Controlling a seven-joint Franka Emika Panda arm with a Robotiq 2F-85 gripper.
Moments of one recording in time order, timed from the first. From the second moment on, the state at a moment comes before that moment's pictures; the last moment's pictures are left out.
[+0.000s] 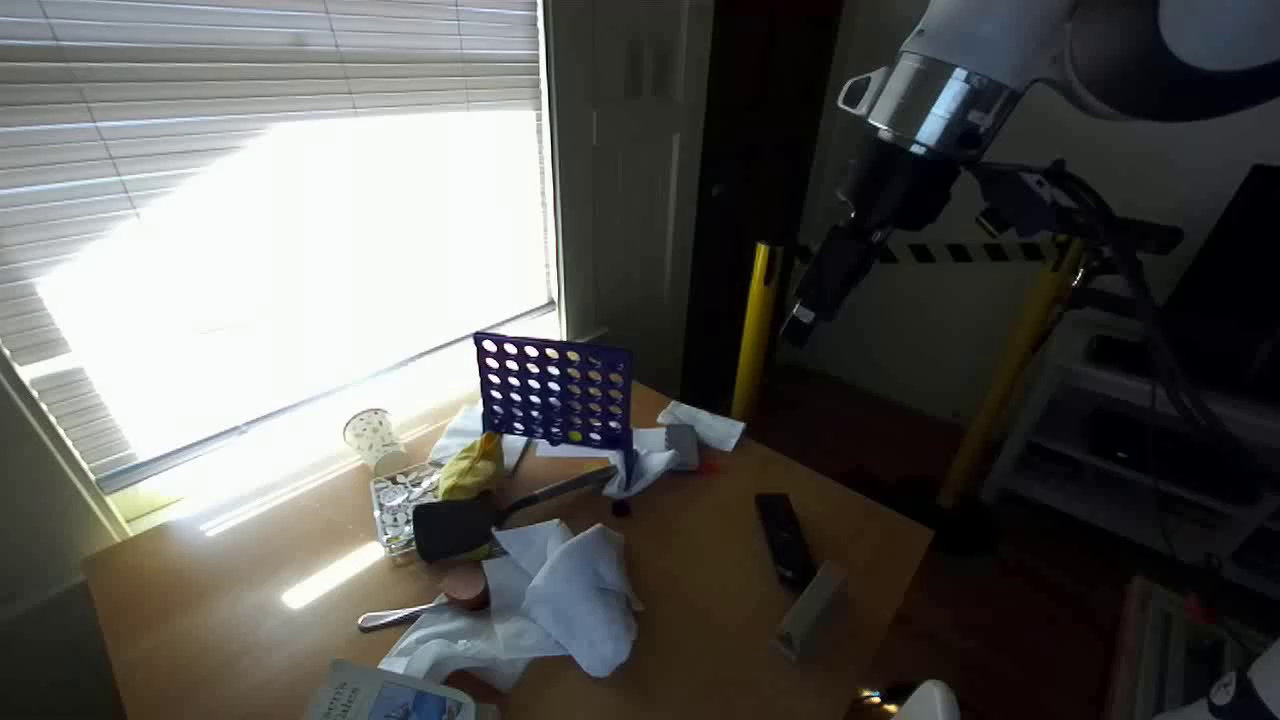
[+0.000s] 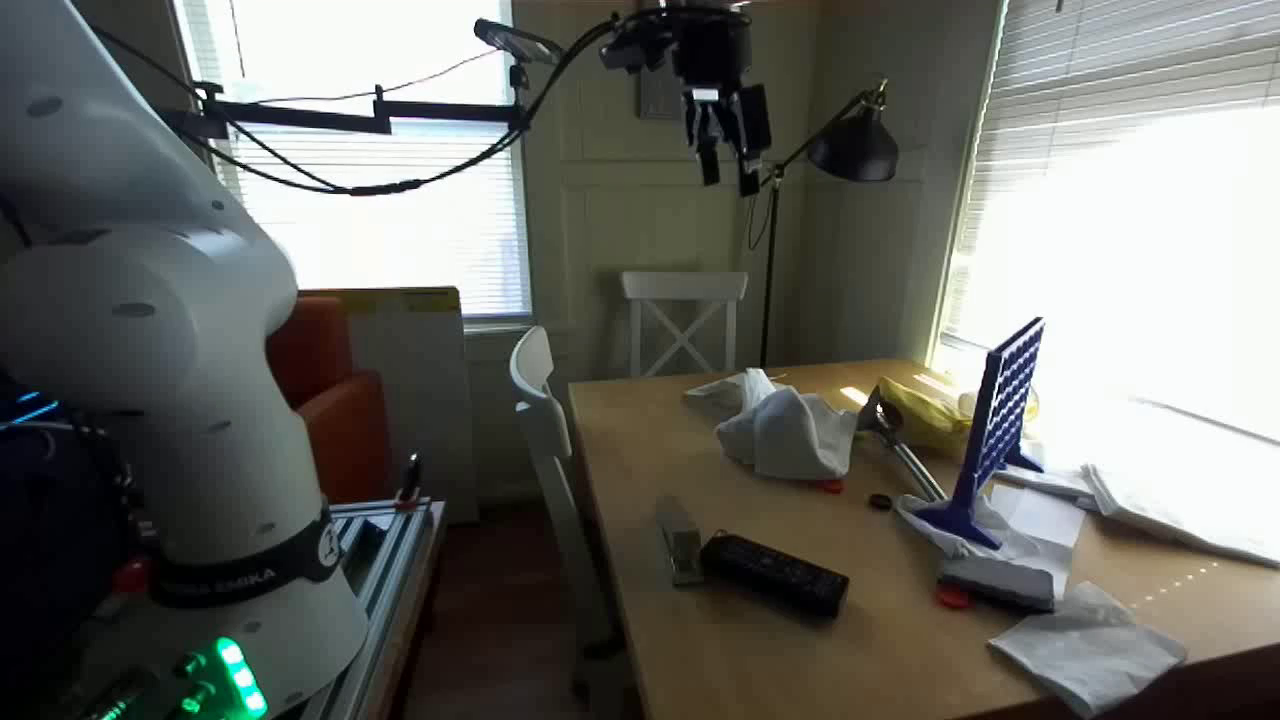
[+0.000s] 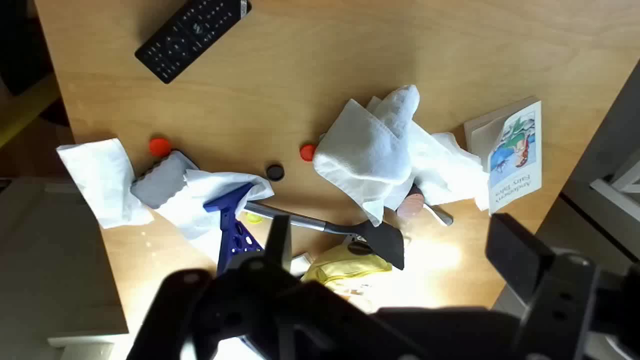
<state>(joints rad) 0.15 -0.42 0.15 -2.24 0.15 2.11 0.09</state>
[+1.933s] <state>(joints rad) 0.05 0.43 -0.03 -1.79 -0.17 2.45 0.88</state>
